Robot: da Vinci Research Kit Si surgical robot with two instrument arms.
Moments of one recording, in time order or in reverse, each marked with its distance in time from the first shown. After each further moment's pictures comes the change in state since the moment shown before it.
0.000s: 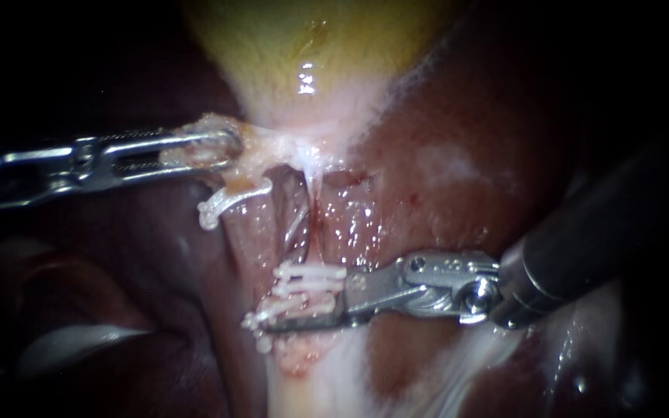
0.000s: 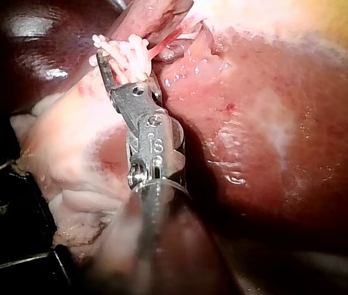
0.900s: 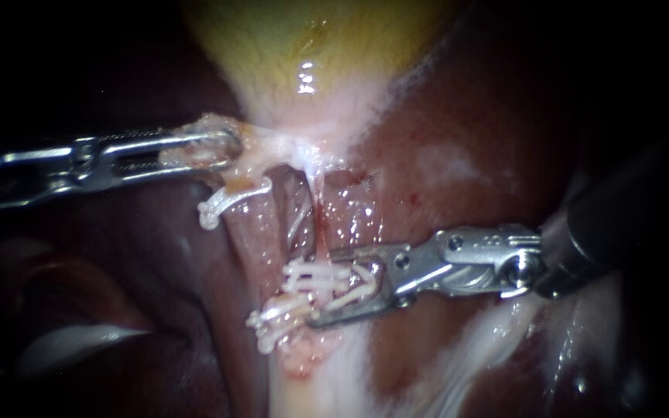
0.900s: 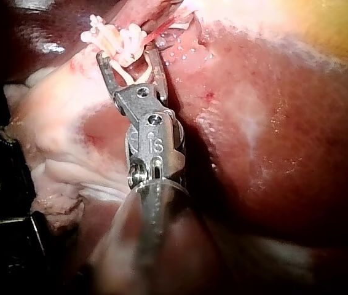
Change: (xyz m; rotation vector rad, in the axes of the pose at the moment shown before) right arm 0.002 0.001 -0.006 -0.032 0.026 -0.104; left arm 0.000 0.000 0.000 0.000 0.000 0.000
